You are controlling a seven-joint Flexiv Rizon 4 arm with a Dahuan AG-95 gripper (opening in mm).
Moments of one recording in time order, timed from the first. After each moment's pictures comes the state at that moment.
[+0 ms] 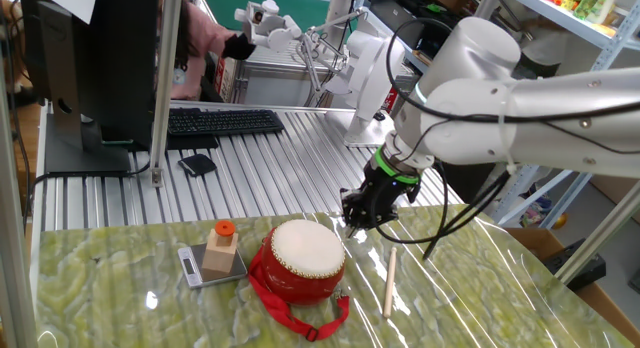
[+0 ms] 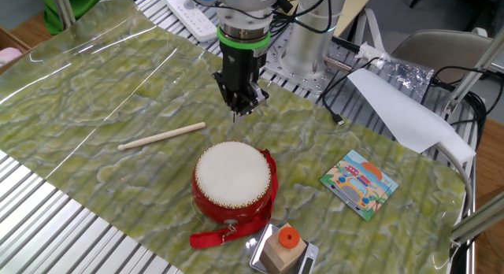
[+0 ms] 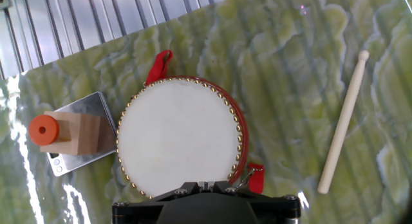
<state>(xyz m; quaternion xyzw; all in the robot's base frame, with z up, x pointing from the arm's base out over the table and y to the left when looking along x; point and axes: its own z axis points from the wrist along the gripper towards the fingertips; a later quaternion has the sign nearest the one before) 0.494 0.022 0.199 0.16 0.98 0.06 0.06</state>
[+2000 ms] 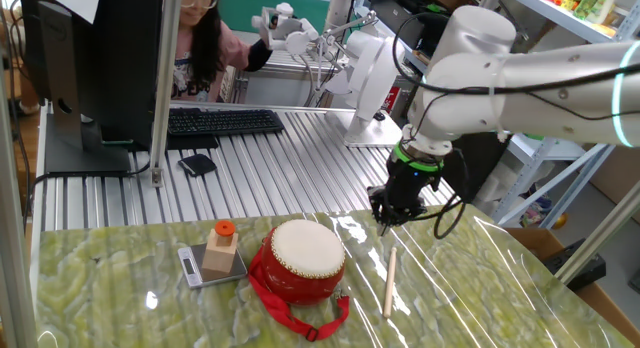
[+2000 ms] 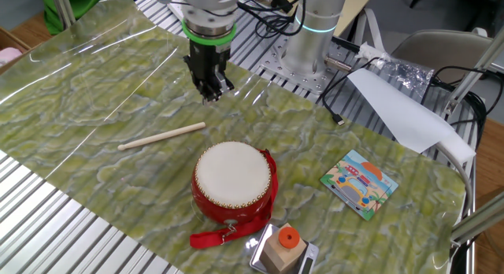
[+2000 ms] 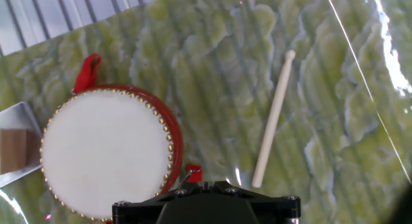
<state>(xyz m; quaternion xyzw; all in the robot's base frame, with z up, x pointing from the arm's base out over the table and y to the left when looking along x) 0.493 -0.056 0.197 0.20 0.98 -0.02 0.01</state>
